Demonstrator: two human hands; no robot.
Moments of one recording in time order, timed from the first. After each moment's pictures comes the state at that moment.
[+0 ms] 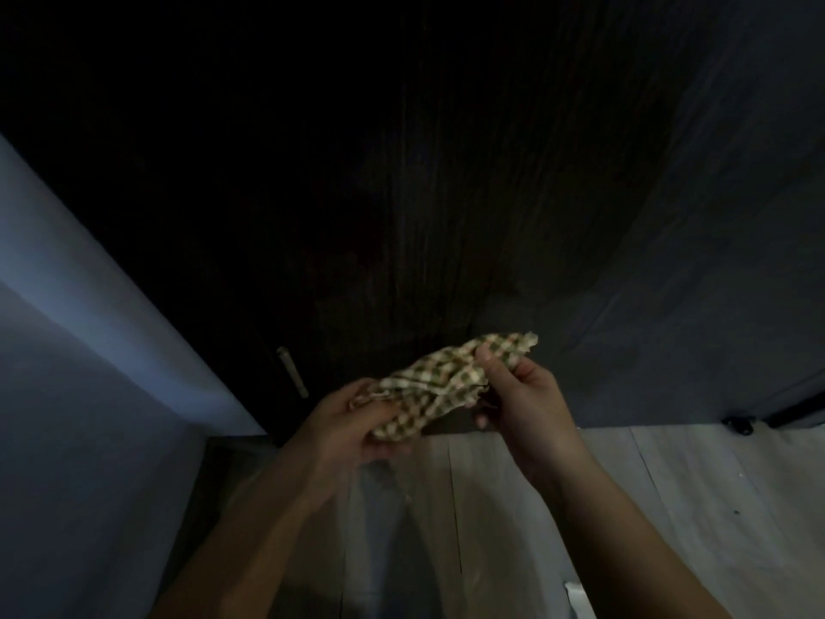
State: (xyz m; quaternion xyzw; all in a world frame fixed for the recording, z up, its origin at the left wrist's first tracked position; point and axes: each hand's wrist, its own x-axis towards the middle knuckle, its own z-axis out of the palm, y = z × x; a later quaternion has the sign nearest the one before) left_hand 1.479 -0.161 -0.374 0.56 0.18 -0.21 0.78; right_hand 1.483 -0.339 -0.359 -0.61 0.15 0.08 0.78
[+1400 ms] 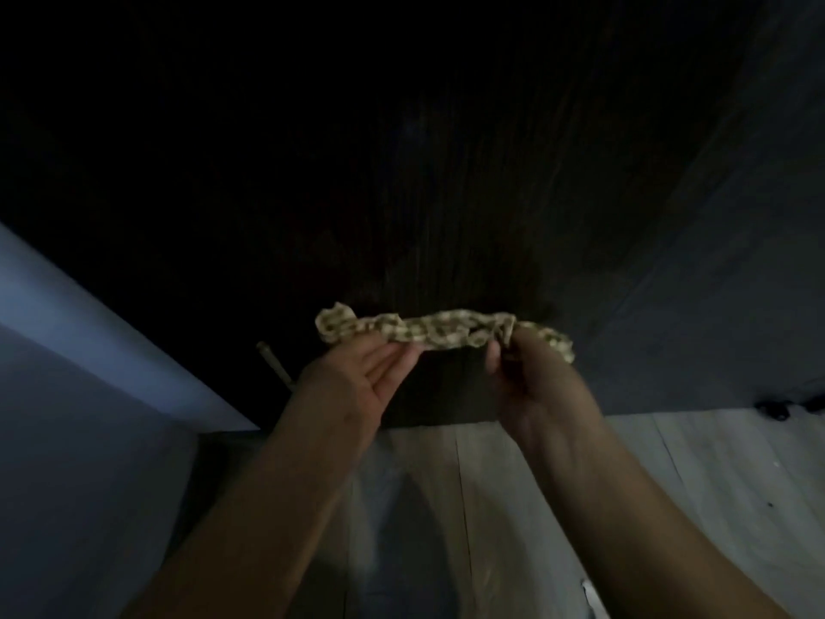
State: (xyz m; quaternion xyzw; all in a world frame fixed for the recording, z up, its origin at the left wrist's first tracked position) left_hand 1.521 -0.189 -0.365 0.38 0.31 -0.13 0.86; right_hand 1.525 -0.336 -0.369 -0.27 0.40 0.03 0.87
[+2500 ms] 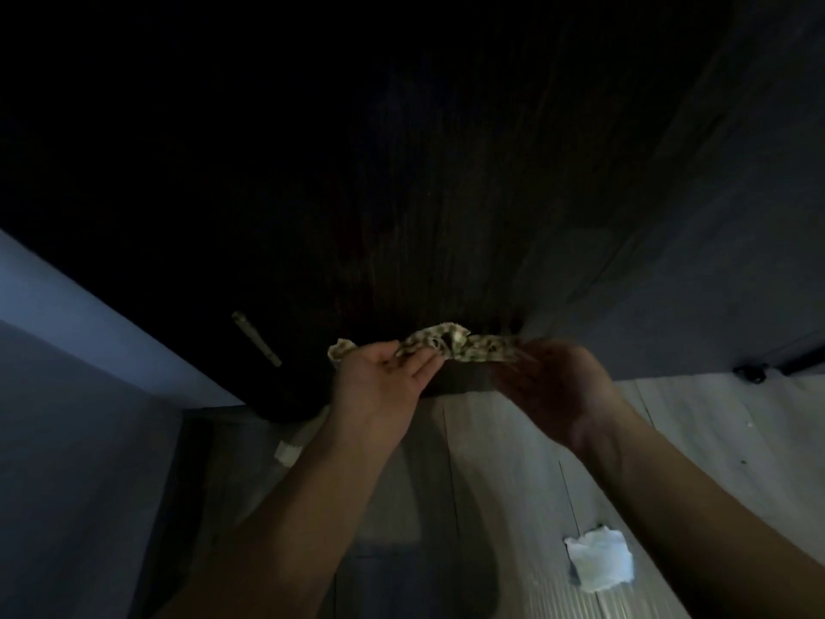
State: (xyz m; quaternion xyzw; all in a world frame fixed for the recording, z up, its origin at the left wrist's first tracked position) left_hand 1.516 -0.219 -0.426 0.24 0.36 -0.14 0.89; right_hand 1.504 -0.391 -0.412 -0.38 0.38 0.15 0.83
